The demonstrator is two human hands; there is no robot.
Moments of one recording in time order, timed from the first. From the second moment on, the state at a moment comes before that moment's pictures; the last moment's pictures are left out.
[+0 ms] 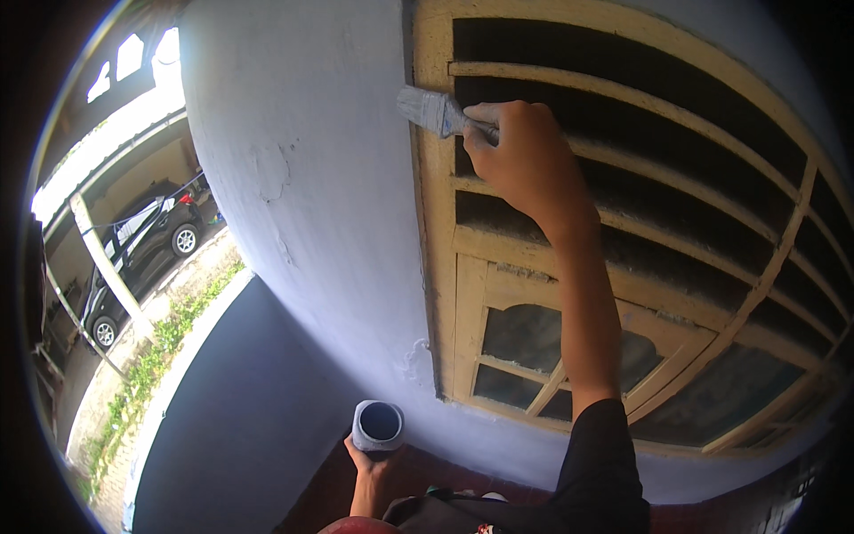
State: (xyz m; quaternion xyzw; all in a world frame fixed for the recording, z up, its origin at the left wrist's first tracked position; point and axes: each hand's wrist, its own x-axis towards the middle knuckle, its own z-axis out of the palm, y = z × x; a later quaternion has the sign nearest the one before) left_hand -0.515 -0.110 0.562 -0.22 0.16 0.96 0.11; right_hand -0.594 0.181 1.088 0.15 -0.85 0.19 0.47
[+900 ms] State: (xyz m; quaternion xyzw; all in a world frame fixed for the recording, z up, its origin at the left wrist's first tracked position) left_hand -0.539 -0.113 0.552 -0.20 0.09 0.96 0.16; right_hand -0.579 0.129 1.188 0.09 -0.89 -0.02 0.44
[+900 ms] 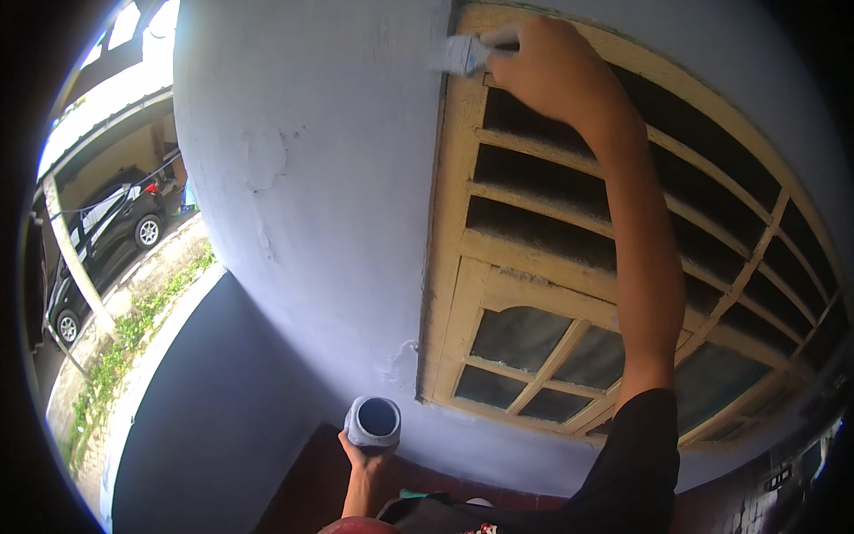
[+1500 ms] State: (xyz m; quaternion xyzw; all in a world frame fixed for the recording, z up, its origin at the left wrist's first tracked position) left_hand -0.535 -0.119 0.529 -0.23 0.06 0.95 0.18; right_hand -0.582 0.113 1.165 0.06 -0.89 -0.04 0.45
